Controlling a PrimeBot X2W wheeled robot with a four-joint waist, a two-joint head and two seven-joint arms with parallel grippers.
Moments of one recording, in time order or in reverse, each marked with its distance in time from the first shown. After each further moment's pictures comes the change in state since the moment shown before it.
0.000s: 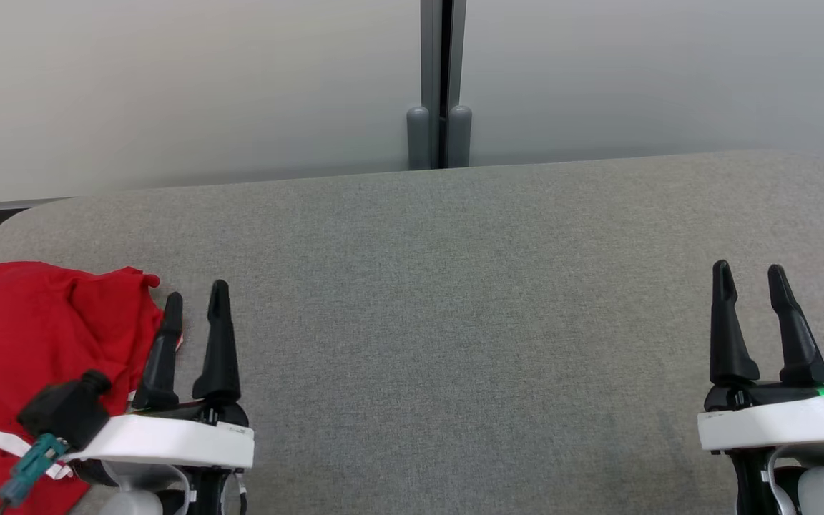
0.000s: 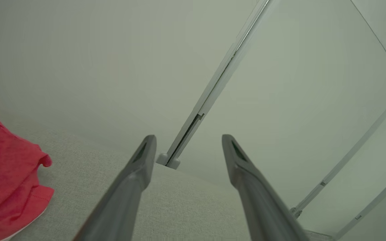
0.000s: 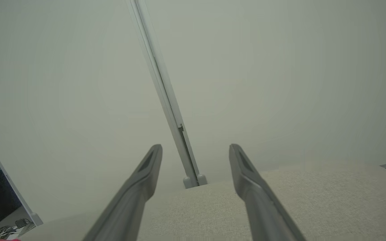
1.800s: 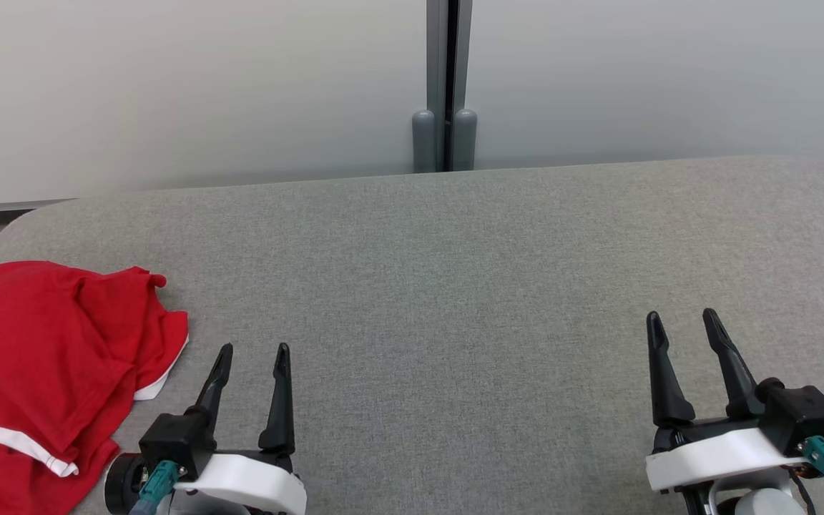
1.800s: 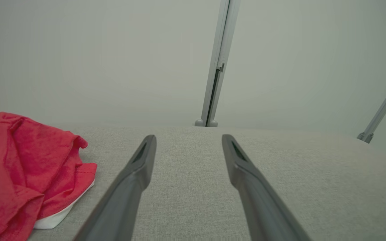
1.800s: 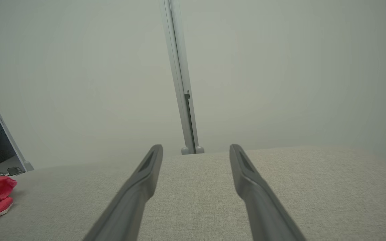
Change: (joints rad) left arm 0.005 0.007 -0.136 0.226 0.397 0.100 -0.115; right arm 0.005 0.002 0.095 0.203 -0.173 0.000 -0.117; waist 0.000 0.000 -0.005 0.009
